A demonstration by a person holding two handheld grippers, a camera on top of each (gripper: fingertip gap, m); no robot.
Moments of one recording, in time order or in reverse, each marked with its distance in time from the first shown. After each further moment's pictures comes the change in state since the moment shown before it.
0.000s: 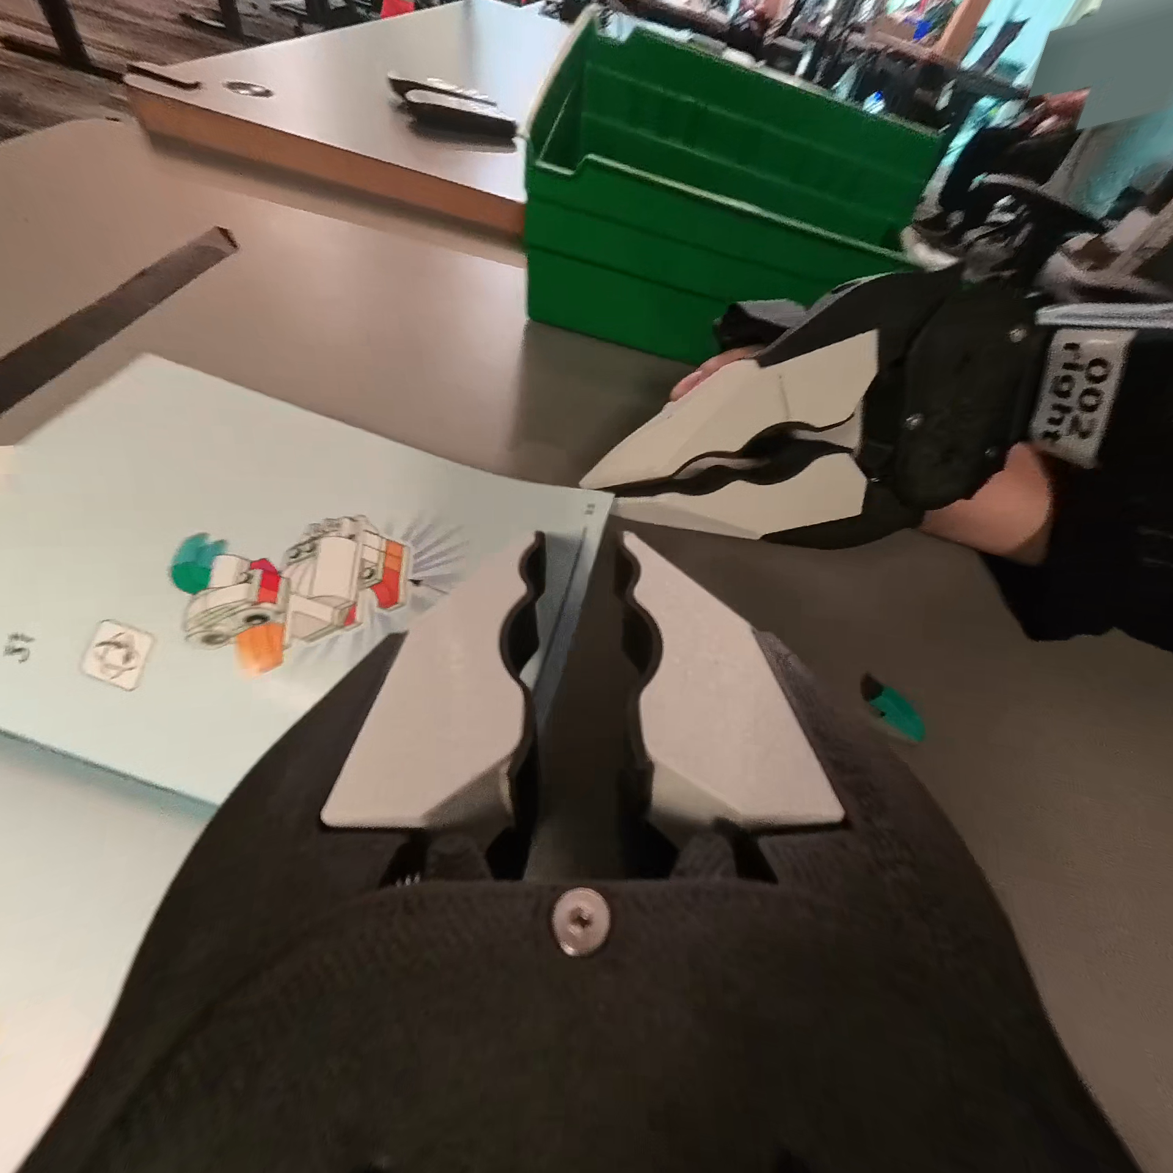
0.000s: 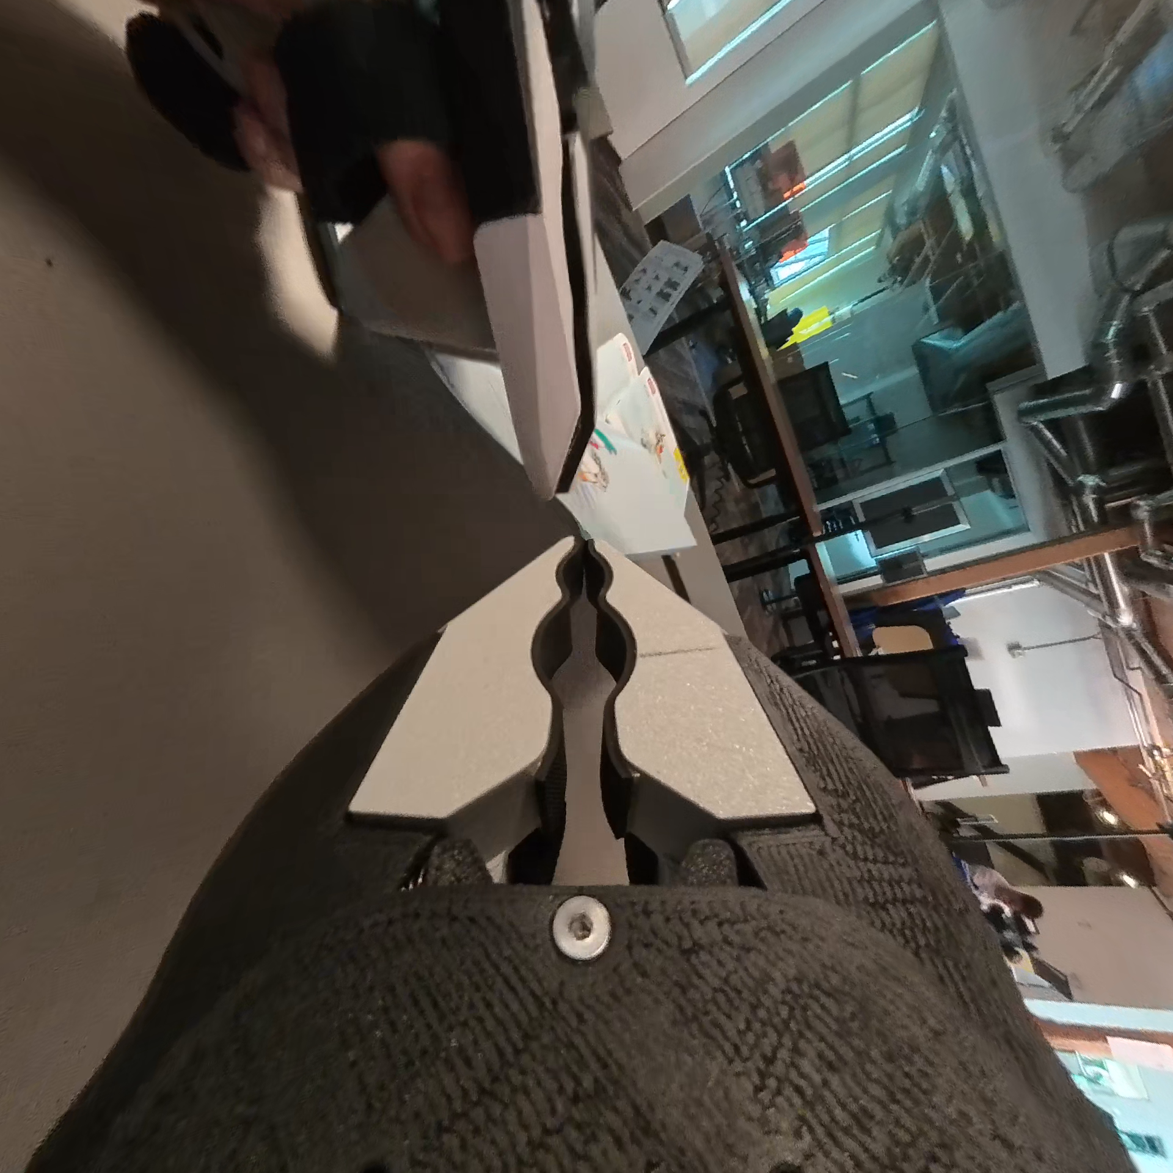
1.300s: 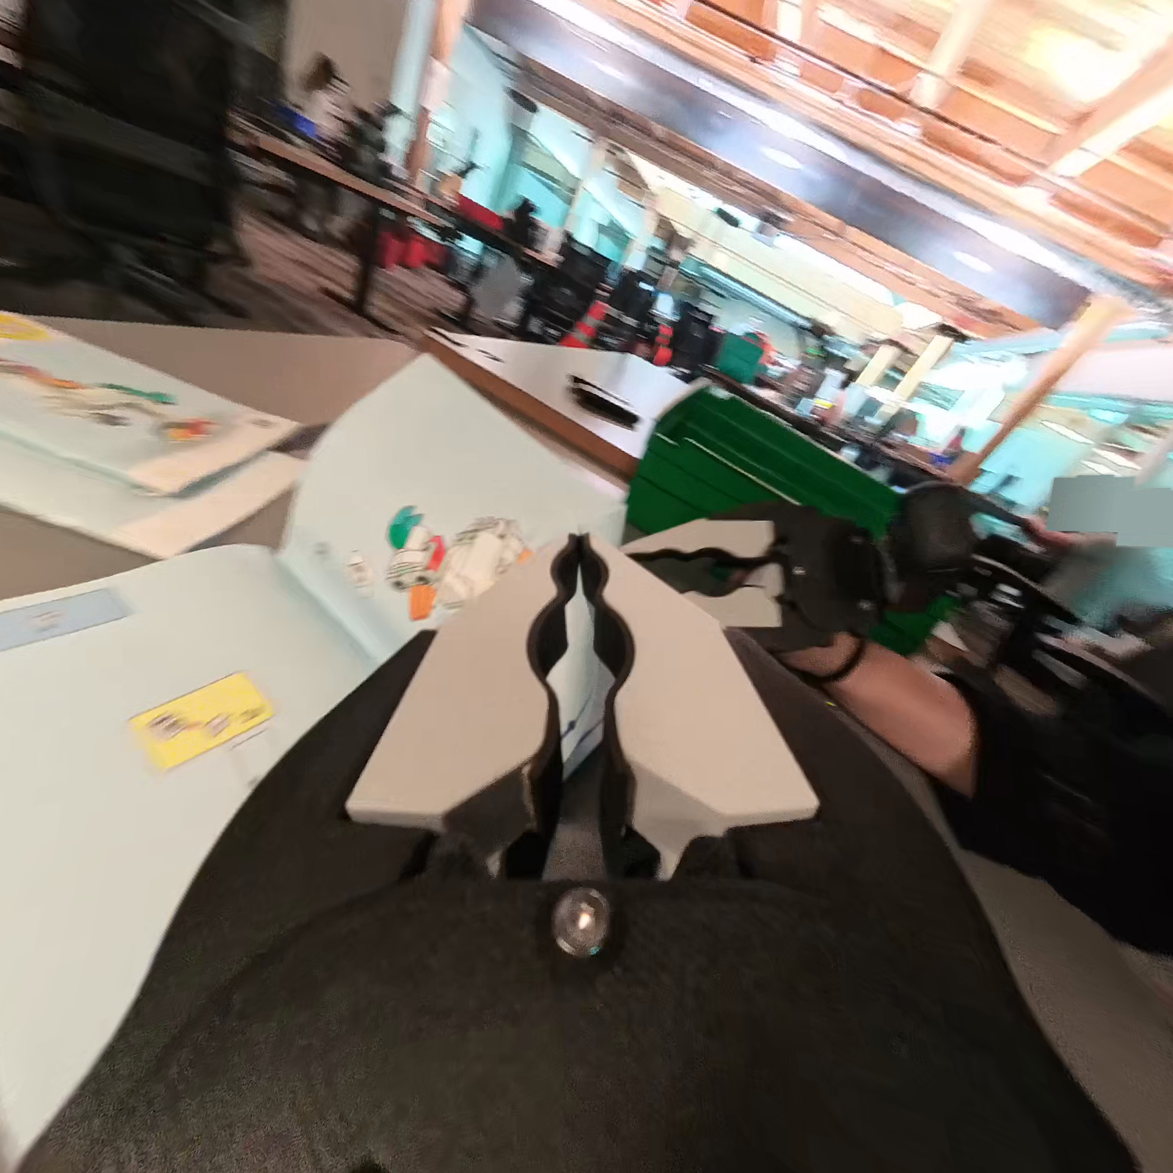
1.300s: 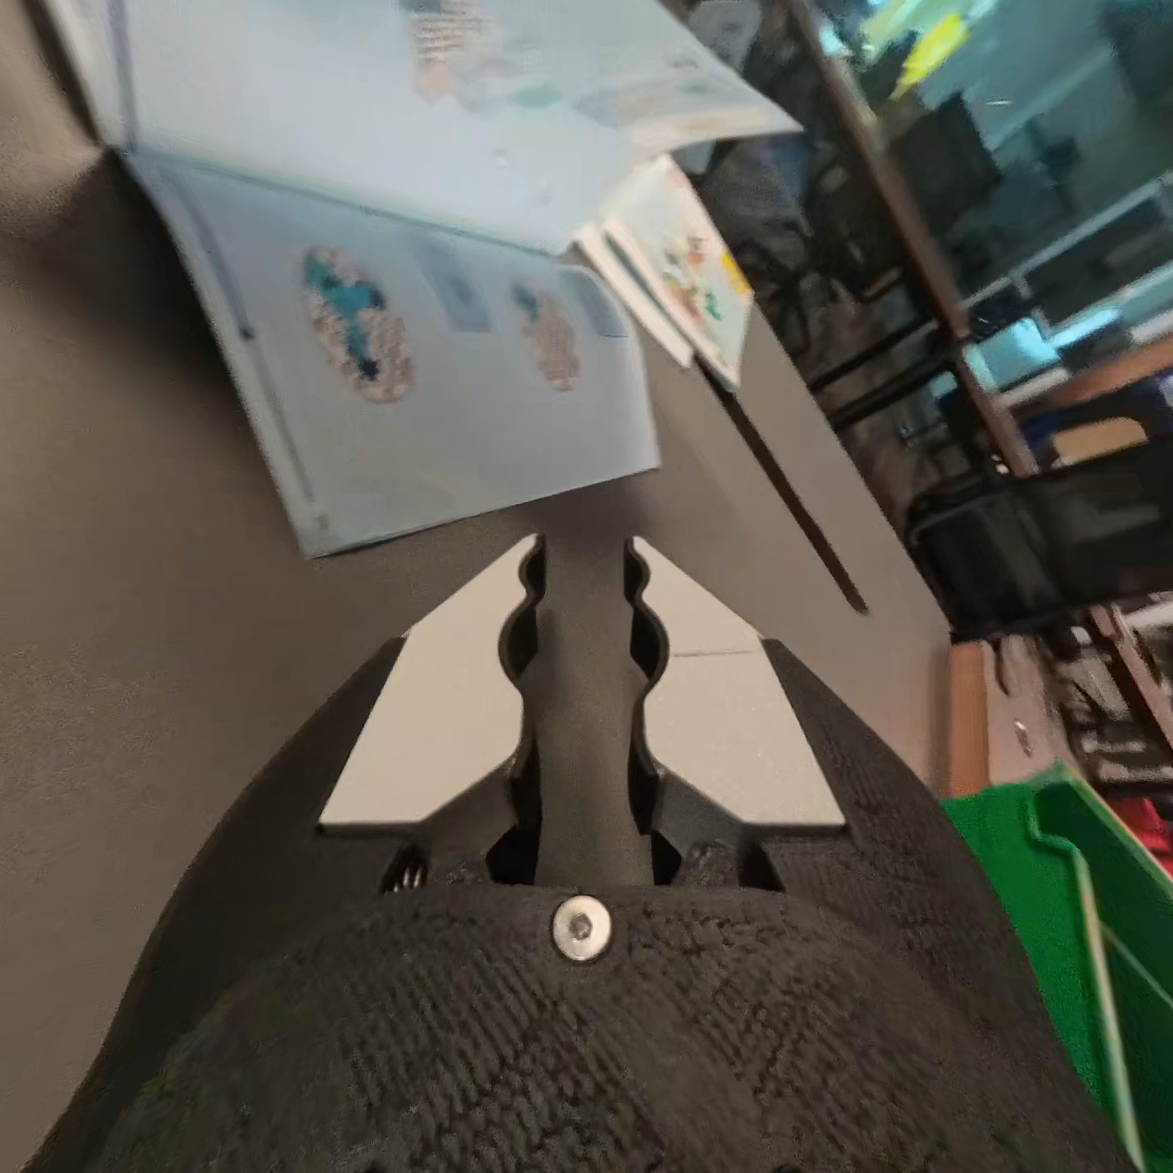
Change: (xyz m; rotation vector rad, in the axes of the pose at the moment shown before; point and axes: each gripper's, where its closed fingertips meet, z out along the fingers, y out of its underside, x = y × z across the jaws) left arm -0.023 -0.031 -0.085 0.438 -0.212 -0.262; right arm 0.006 0.064 0.001 -0.199 -0.071 0.311
